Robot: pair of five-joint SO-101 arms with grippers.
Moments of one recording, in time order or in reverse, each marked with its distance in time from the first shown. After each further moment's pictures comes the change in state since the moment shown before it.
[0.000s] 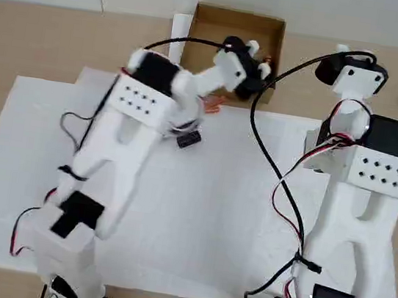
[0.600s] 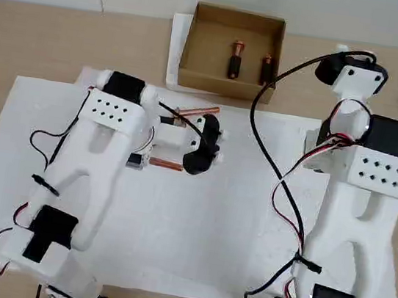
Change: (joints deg) left arm -6.3 -9.9 28.0 -0.3 -38.3; right arm -0.1 0.0 0.0 0.0 0.0
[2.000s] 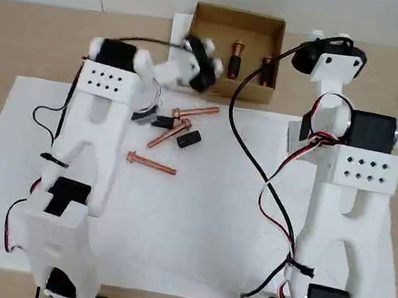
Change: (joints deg) left arm -4.7 17.1 -31.9 -0.1 39.0; right arm -6.3 0.0 -5.2 0.0 0.0
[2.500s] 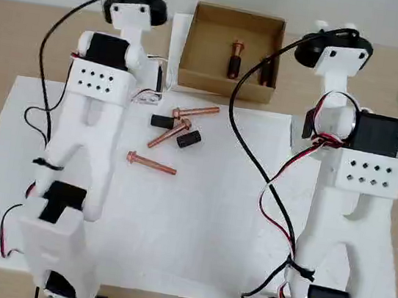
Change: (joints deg) left arm -0.2 -4.7 0.6 0.2 60.4; right arm 0.0 -0.2 -2.5 -0.1 1.2
